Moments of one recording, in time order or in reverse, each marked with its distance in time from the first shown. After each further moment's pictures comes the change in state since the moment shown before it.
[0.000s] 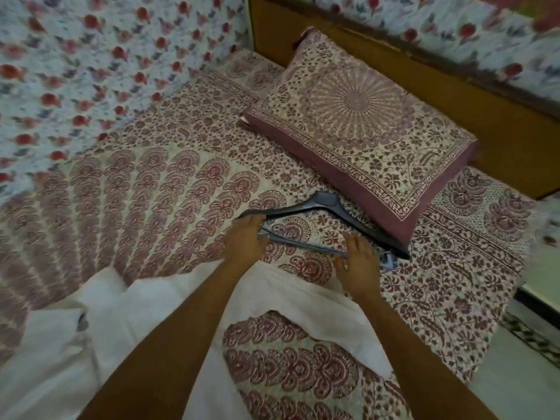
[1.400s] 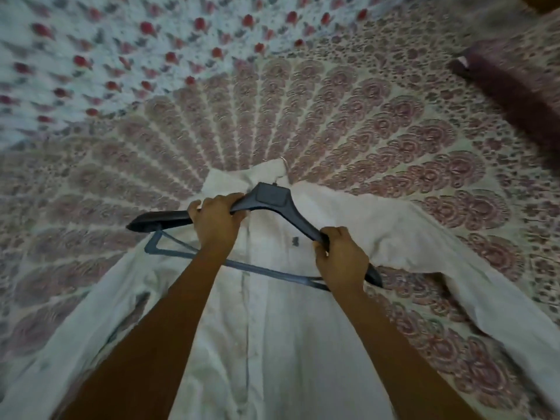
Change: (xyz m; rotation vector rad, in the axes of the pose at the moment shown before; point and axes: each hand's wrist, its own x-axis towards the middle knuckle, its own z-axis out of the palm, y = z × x) left_hand -0.251 -0.276 -0.089 0.191 0.475 -0.630; right_hand -0.161 -0.260 0.174 0.138 -0.109 -0.489
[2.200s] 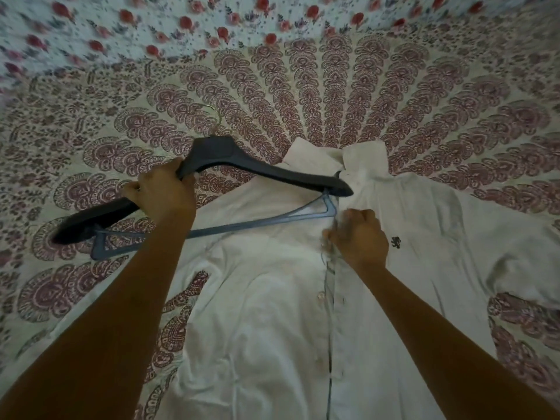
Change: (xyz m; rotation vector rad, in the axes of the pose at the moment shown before) left_hand 0.035 -0.238 -0.007 0.006 0.295 -0.458; right_hand 0.026 -0.082 0.146 -0.205 -0.154 -0.011
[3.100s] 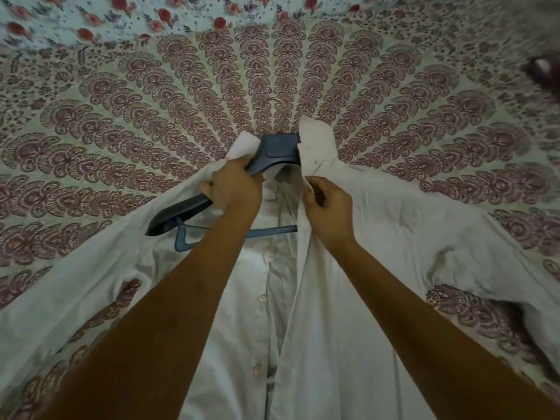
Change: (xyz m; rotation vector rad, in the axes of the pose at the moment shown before) left_hand -0.079 0.170 0.057 -0.376 -0.379 0.001; right_hand 0.031 0.017 -0.048 0.602 0.152 -0.167
